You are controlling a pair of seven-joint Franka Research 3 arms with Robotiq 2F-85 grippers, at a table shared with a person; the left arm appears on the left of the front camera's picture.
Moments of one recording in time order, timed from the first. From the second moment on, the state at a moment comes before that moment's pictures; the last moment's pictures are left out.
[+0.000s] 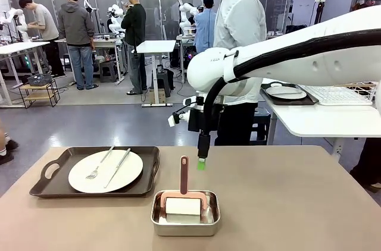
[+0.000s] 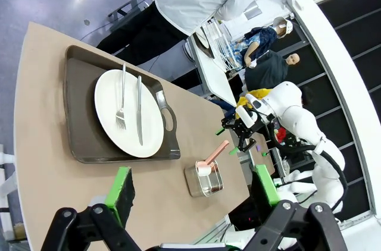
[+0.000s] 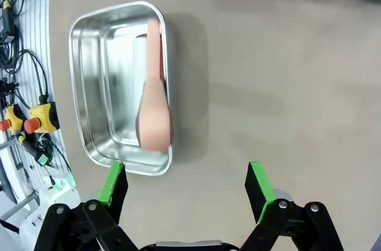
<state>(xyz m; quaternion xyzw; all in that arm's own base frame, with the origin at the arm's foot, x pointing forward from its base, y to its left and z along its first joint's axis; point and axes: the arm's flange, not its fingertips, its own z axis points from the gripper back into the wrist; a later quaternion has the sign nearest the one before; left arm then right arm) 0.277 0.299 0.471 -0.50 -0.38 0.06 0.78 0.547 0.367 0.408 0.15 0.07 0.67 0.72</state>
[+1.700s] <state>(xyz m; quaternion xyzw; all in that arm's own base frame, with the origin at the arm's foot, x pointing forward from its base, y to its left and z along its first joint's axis) 0.277 0.299 0.471 -0.50 -0.38 0.06 0.78 0.535 0.421 0.394 0.14 0.13 0.69 0.70</state>
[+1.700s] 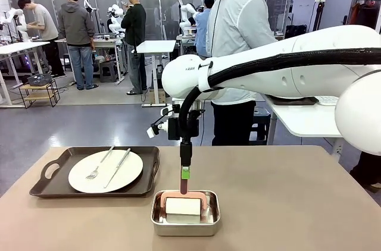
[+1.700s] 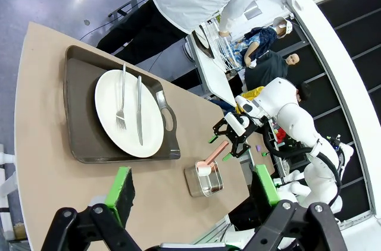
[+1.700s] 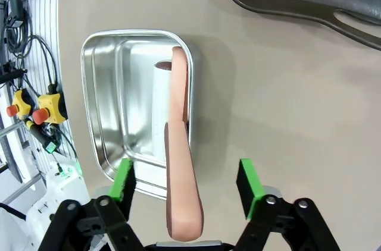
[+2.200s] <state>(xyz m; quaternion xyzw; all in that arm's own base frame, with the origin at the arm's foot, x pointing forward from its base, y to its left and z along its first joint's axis) 0.277 0.299 0.471 -0.50 -0.38 0.06 0.78 0.536 0.422 0.394 0.14 0.12 0.69 0.70</state>
